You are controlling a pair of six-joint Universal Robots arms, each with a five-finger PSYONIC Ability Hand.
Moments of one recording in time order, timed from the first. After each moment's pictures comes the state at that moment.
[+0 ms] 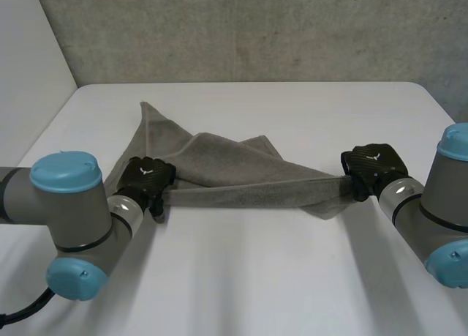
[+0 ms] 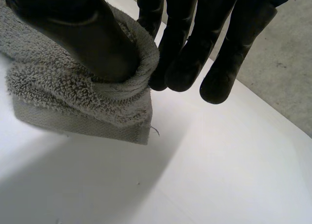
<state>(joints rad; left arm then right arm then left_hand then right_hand) 4.30 -2.14 -1.61 3.43 -1.56 3.46 1.85 -1.13 1.63 -0.16 1.48 2.75 0.73 0.73 0.73 0.74 0.72 1.34 1.33 1.33 1.34 1.18</state>
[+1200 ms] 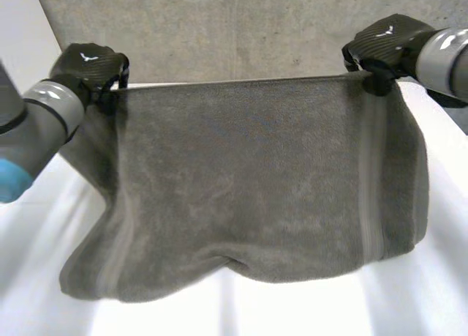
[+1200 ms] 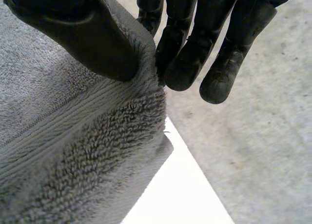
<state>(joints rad) 4.44 -1.95 -1.19 3.08 -1.46 3.53 1.85 -1.00 0.55 0.71 1.30 2.47 1.43 1.51 1.53 1.51 1.49 1.34 1.33 1.34 1.34 1.18</state>
